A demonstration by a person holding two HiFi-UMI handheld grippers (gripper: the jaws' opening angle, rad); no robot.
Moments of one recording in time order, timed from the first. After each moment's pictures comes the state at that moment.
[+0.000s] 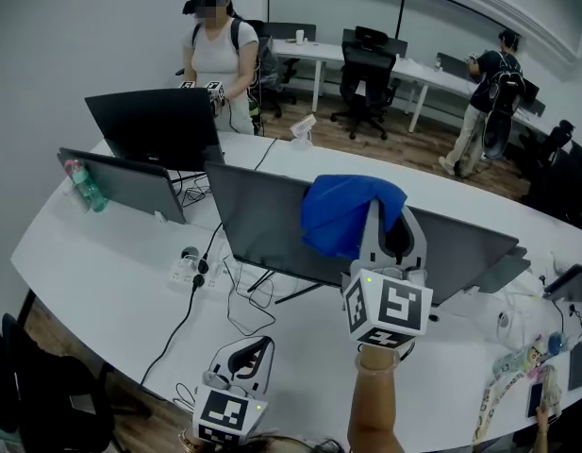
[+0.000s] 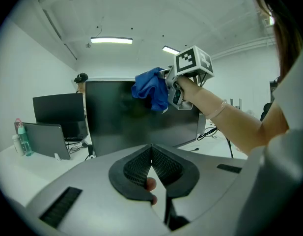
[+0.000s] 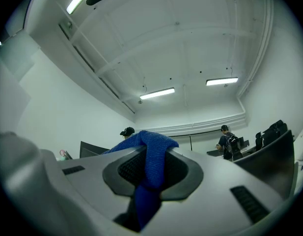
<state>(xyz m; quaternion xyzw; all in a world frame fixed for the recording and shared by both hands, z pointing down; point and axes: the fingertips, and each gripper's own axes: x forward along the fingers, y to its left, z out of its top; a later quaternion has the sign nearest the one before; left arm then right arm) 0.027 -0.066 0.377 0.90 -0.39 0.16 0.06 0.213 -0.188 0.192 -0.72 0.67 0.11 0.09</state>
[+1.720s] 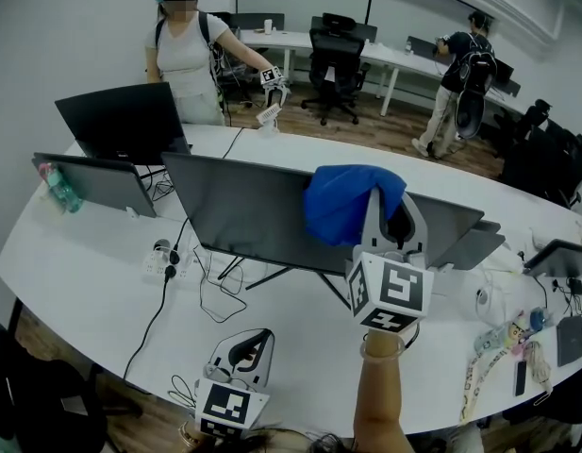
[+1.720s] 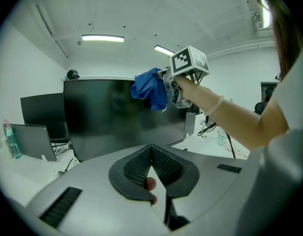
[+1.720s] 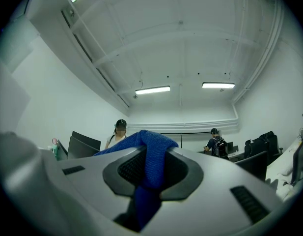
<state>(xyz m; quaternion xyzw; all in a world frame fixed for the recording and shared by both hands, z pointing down) 0.086 -0.037 0.380 0.92 -0.35 0.17 0.06 0.285 -0.154 0.196 -0.76 0.64 0.11 0.05</state>
